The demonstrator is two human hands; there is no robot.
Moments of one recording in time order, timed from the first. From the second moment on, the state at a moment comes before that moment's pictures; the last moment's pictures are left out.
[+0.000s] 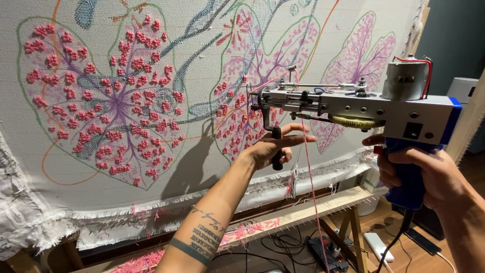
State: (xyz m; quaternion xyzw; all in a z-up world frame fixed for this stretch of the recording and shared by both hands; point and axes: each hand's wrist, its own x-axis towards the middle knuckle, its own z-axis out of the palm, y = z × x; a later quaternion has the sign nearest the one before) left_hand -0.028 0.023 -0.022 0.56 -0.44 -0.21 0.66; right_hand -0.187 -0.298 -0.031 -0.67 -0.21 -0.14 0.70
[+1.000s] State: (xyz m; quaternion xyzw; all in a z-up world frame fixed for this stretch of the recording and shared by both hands) left_hand -0.032 0.105 0.009 0.57 -0.34 0.09 0.74; right_hand -0.064 -0.371 -0.131 -0.88 0.10 0.23 0.40
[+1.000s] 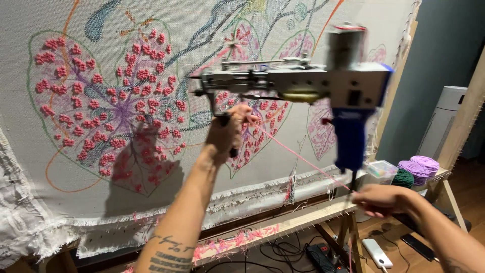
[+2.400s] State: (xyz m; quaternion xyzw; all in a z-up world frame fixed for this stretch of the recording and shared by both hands) left_hand -0.054 0.083 -0.051 0.58 -0.22 0.09 0.78; right_hand -0.135 -0.267 0.065 -0.72 -0.13 0.06 0.68
